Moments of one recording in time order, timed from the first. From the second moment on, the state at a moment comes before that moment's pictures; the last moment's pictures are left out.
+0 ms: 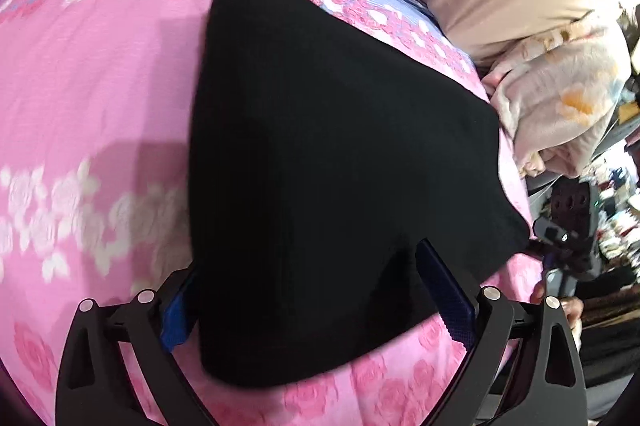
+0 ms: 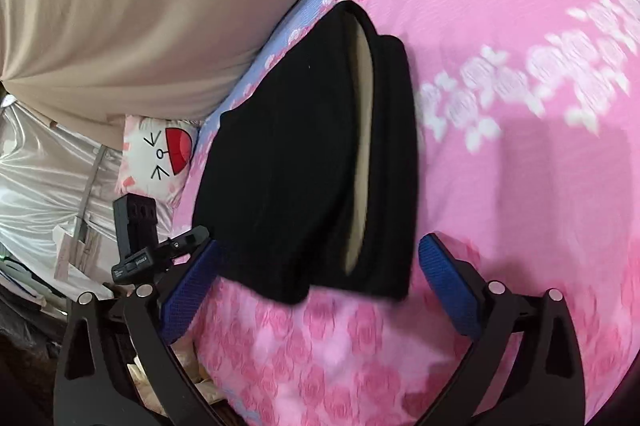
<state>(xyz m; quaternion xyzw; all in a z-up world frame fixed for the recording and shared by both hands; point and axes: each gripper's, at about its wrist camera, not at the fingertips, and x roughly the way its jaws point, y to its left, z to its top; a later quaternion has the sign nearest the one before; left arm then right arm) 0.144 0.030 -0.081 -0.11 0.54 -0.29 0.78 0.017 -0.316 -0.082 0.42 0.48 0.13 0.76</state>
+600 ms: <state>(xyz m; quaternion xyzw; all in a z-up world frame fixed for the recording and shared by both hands) 0.061 0.064 -0.035 -0.10 0.50 -0.31 0.80 -0.034 -0.246 -0.011 0.34 0.46 0.14 0.81</state>
